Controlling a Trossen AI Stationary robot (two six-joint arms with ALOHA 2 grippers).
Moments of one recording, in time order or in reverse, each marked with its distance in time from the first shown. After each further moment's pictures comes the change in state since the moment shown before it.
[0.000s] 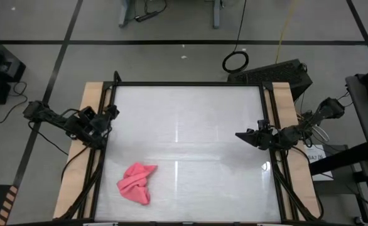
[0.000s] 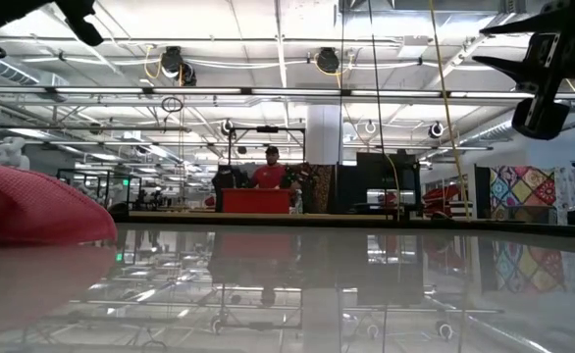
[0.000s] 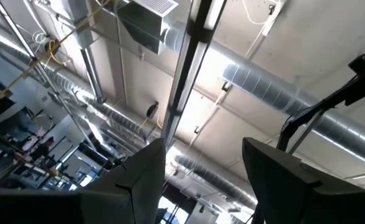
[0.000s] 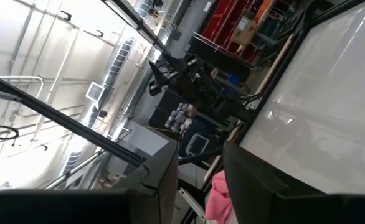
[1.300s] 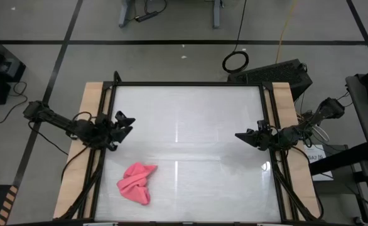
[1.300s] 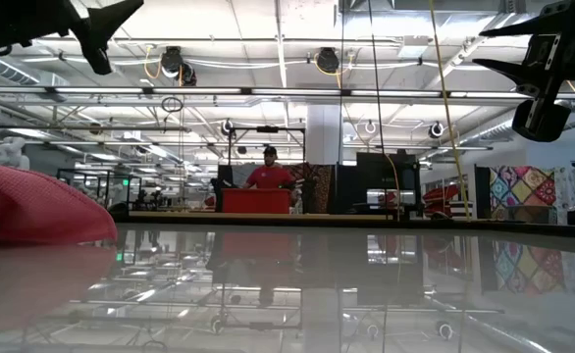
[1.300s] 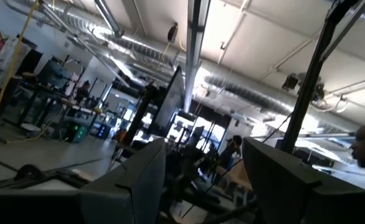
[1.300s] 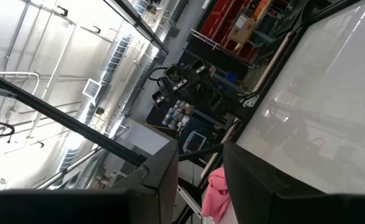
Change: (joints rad) left arm 0.000 0.000 0.000 -0.429 0.002 0.001; right arm 0.000 0.000 0.000 -0.017 -0.004 0.001
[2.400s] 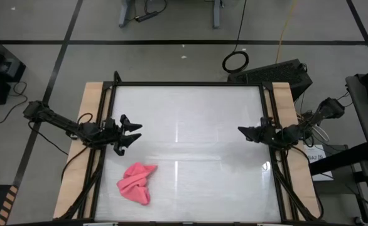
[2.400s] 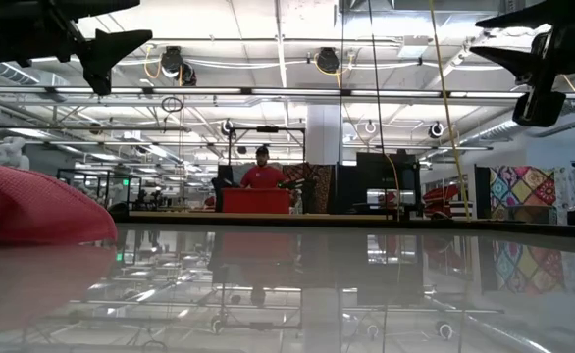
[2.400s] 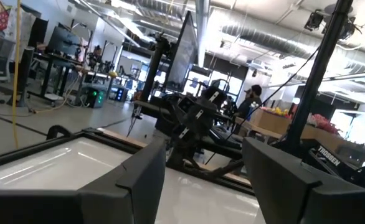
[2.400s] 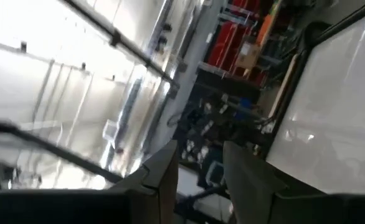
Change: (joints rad) left arm 0.000 0.000 0.000 -0.231 0.000 0.000; right arm -0.001 0.001 0.001 0.153 0.129 0.058
